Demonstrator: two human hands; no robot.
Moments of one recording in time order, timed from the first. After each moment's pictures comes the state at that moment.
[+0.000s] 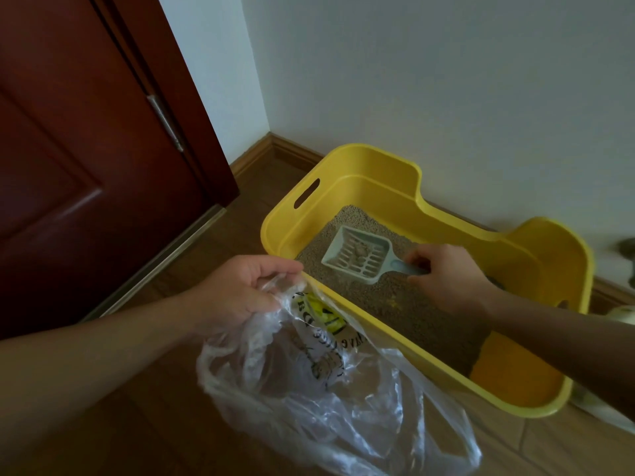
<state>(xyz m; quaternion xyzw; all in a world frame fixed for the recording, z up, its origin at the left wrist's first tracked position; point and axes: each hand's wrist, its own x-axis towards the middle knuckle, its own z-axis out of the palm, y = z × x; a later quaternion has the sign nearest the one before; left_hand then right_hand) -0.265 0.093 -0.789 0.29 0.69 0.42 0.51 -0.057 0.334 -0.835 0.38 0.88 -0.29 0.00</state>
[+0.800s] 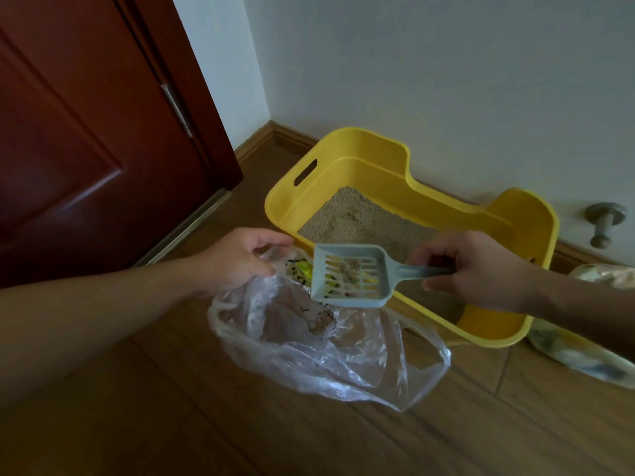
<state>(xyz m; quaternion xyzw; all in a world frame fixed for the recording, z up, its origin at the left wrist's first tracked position) -0.260 0.078 -0.785 0.31 0.75 0.36 0.46 0.011 0.290 -0.764 0.24 0.90 -0.35 0.02</state>
